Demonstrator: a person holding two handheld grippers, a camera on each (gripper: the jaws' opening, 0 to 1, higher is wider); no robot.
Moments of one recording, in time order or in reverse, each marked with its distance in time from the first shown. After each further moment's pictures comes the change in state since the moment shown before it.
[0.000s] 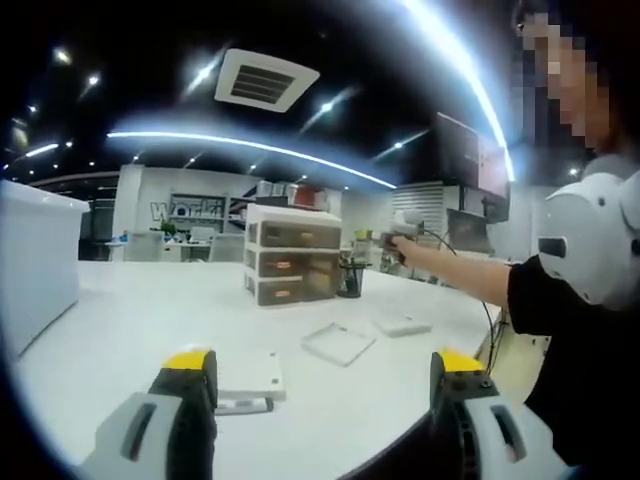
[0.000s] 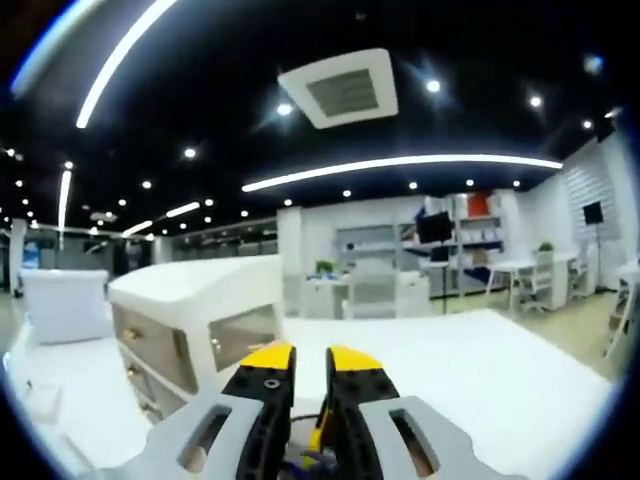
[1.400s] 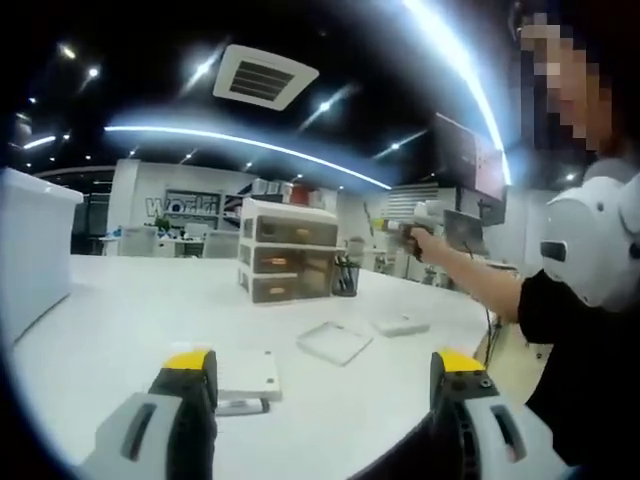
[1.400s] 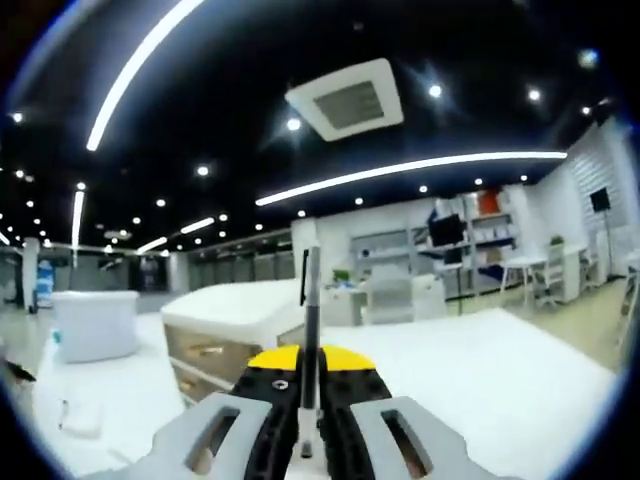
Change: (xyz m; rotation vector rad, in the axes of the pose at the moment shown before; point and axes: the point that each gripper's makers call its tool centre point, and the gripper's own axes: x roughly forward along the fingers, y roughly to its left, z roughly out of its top) left arm 0.011 0.001 -0.010 -0.021 0.002 -0.029; right arm -0.046 0.035 0.025 0.050 -0.037 0.063
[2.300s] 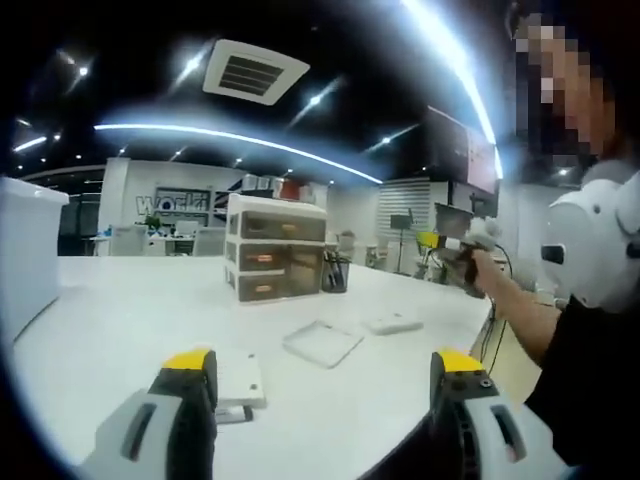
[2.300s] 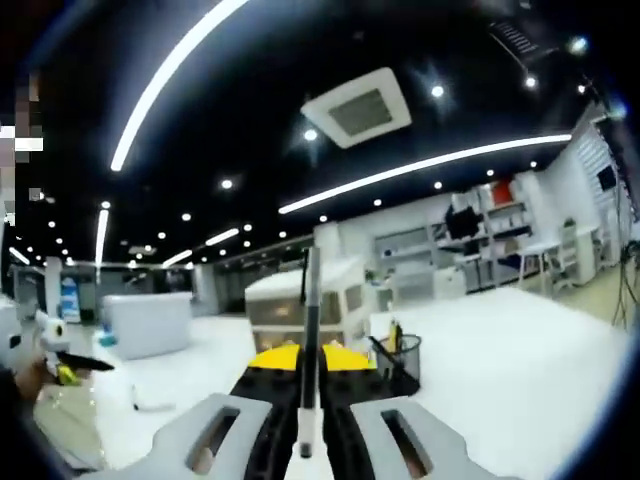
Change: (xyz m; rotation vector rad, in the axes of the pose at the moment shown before) left arm 0.015 -0.011 -0.001 0.012 0.023 -0.038; right arm -0.166 0.067 -0.020 0.068 -0.027 0.106
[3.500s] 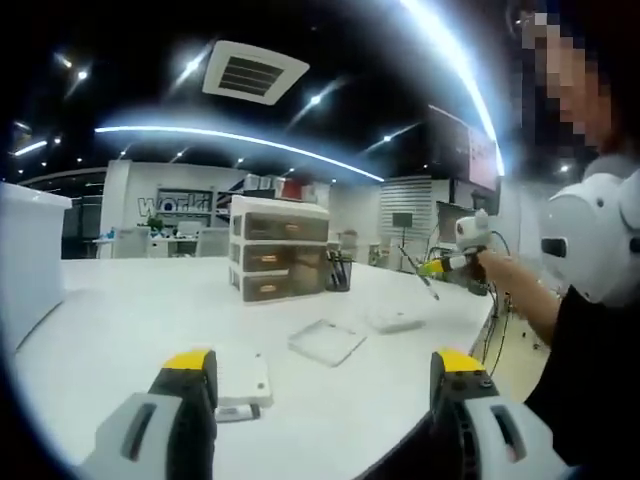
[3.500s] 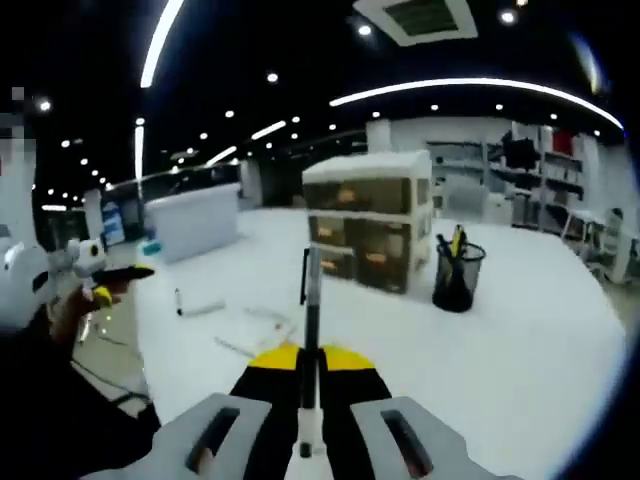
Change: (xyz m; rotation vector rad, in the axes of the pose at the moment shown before) left arm -0.001 0.003 0.003 0.014 0.008 0.007; right arm -0.044 0.048 -0.083 -0.015 0.430 0.169
